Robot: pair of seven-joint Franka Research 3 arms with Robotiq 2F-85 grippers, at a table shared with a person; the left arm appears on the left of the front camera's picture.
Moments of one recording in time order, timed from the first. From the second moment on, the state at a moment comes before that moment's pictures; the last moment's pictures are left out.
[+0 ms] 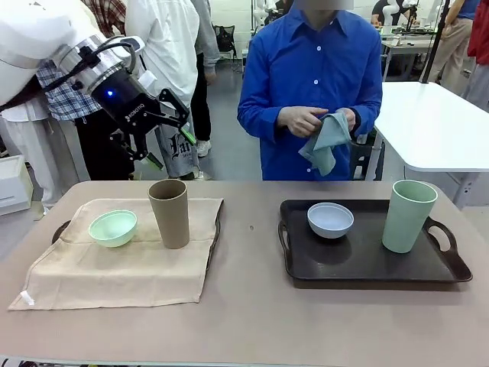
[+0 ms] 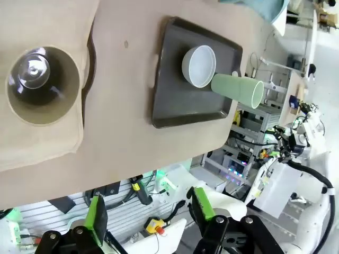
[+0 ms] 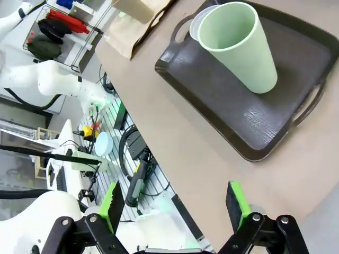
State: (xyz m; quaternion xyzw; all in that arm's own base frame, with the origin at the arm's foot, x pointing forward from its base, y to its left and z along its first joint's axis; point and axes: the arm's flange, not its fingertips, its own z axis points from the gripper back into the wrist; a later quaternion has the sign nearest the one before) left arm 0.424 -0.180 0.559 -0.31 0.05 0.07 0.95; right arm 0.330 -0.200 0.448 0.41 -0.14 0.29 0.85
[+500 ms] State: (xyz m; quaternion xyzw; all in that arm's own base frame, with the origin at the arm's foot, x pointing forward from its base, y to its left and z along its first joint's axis) left arm 0.426 -0.167 0.565 -0.31 0.04 0.08 0.95; right arm 0.332 -0.201 0.446 0.41 -0.14 0.29 0.85
